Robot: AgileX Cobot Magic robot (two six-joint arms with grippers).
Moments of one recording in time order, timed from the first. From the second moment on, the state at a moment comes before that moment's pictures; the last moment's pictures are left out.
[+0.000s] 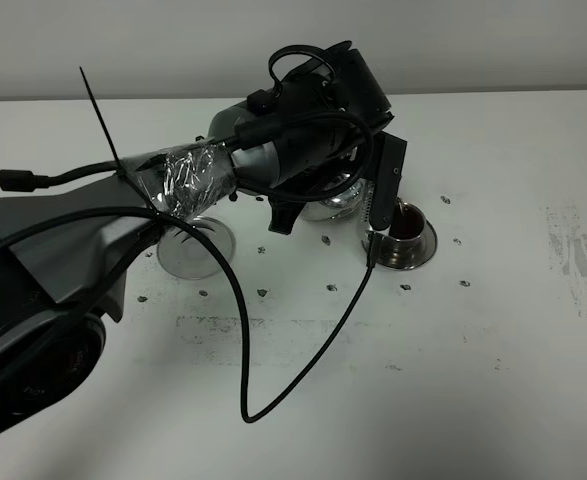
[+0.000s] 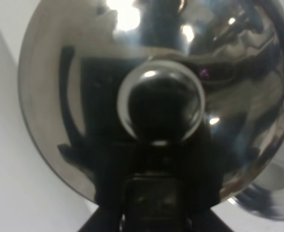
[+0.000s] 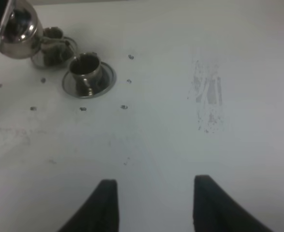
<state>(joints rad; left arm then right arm) -0.79 2.29 -2.02 0.59 1.09 0.82 0.11 -0.01 -0.52 0.08 1.11 0.00</state>
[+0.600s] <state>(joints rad) -0.73 2.14 -1.88 0.29 0.97 0.64 0.11 -0.01 -0.52 0.08 1.11 0.00</state>
